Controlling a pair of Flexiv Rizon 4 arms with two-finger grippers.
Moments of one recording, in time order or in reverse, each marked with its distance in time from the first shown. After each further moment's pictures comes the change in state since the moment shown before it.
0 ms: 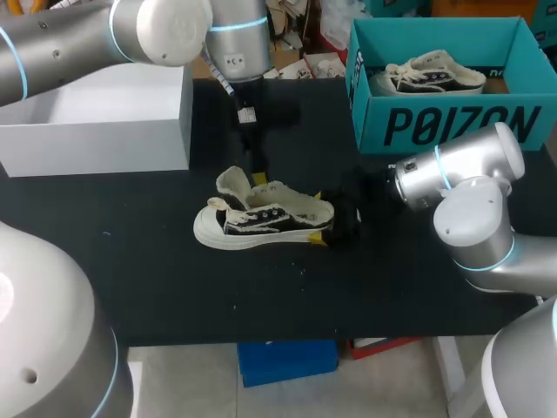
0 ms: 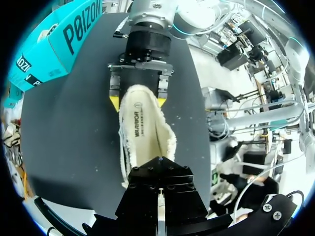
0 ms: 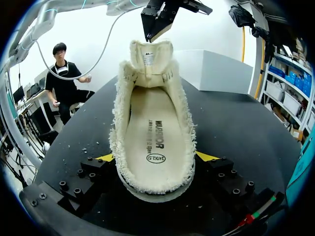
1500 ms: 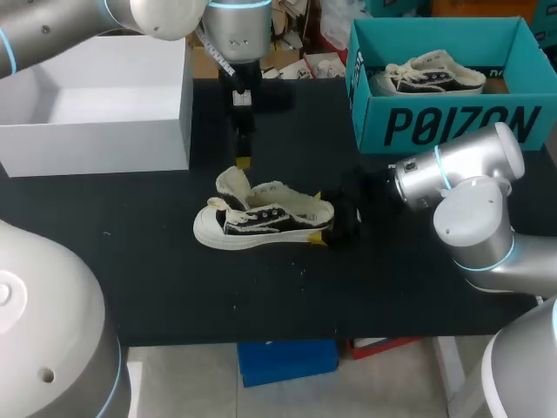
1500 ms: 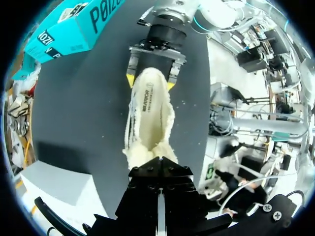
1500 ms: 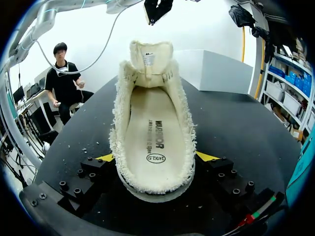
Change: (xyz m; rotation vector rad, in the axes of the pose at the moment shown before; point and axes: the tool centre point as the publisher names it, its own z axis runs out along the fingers) left arm 0.017 0.022 -0.044 -0.136 -0.073 -0.162; right arm 0.000 0.000 0.000 0.000 0.000 0.000
